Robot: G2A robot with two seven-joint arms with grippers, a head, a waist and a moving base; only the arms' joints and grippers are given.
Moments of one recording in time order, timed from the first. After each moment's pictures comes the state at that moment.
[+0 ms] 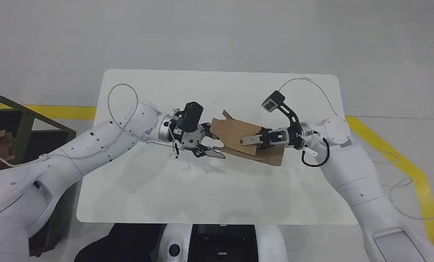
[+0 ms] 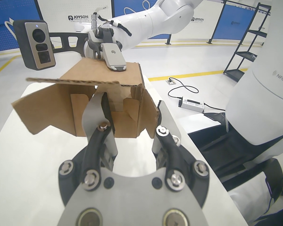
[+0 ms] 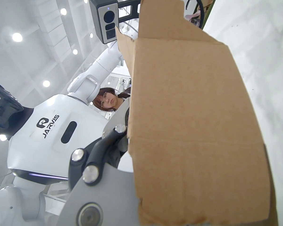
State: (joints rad) left arm 0.44 -0.83 -0.17 -1.33 1.20 -1.01 0.81; right arm -0.91 -1.17 1.02 -1.24 0.69 -0.33 1.46
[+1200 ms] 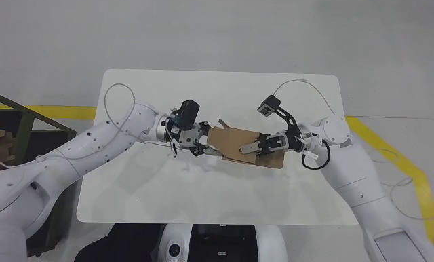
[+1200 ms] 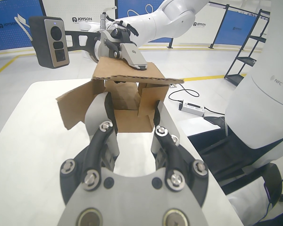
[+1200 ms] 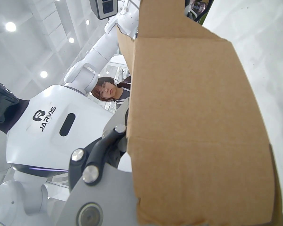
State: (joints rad) left arm 0.44 -0.82 -0.17 -1.32 1.17 -1.01 0.81; right arm -0.91 -1.16 1.01 -1.28 0.67 -0.31 1.51
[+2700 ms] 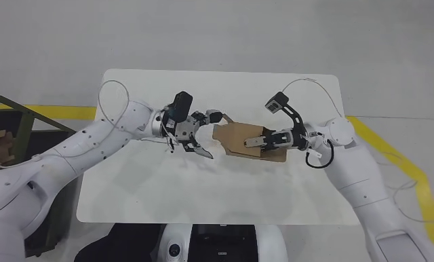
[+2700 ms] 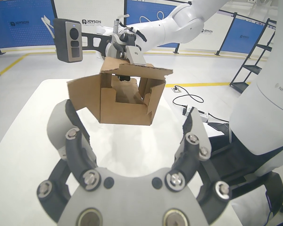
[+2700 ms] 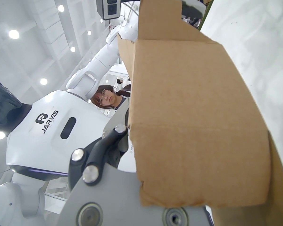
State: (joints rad) left arm 0.44 -0.80 -0.18 -1.29 1.09 -1.01 0.81; right arm -0.93 -1.15 1.05 -1.26 0.68 -0.33 1.49
